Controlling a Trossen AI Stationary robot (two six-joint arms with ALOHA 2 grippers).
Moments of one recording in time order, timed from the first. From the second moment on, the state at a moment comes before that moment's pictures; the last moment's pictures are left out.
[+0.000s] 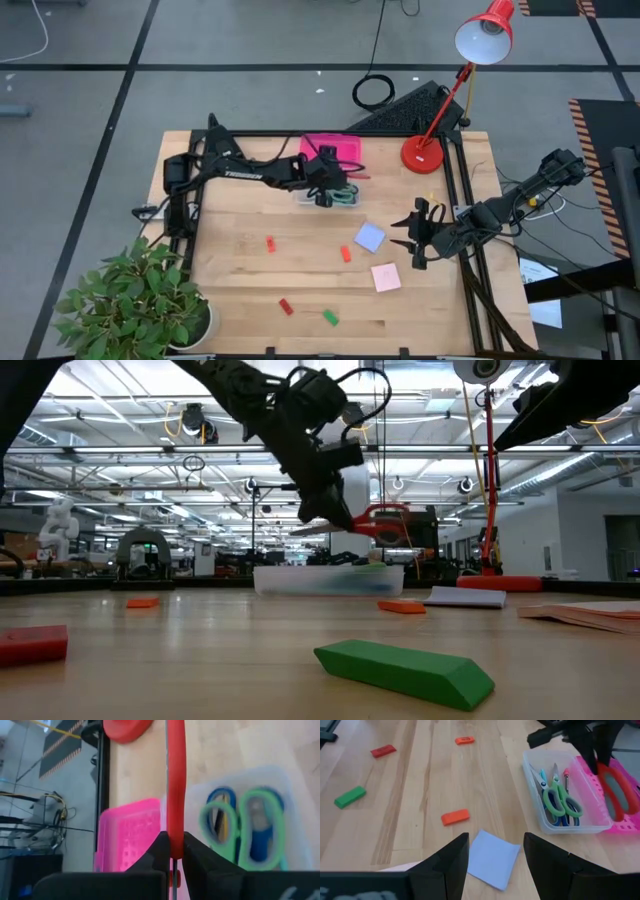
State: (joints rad) left arm 0.21 1.94 1.37 -0.18 -0.26 0.62; right arm 0.55 0.90 0.61 -0.47 0.57 0.35
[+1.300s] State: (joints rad) left arm 0.23 1.94 1.21 -0.02 -0.26 0.67; right arm 0.55 0.90 0.61 -0.45 0.57 0.34
